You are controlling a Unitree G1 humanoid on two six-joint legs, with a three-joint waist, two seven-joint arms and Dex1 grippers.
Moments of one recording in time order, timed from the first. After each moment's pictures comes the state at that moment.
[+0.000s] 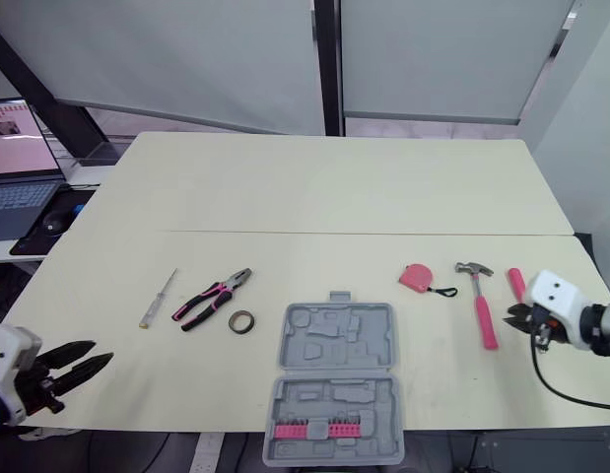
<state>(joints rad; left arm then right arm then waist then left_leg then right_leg) 0.39 0.81 0.66 0.14 -0.36 0.15 -1.03 -0.08 -1.10 -0.15 0.21 0.16 0.16 1.13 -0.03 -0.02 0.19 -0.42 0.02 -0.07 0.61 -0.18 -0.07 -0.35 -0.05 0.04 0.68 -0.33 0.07</state>
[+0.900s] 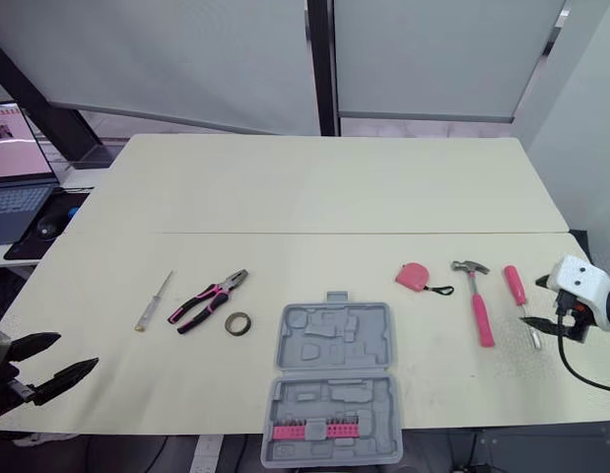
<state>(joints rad) 0.38 0.87 0.67 0.08 -0.38 0.18 -1.05 -0.23 -1.07 -0.11 0.32 0.13 0.01 1.20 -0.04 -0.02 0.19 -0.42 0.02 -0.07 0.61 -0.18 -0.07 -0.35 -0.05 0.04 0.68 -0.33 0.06</state>
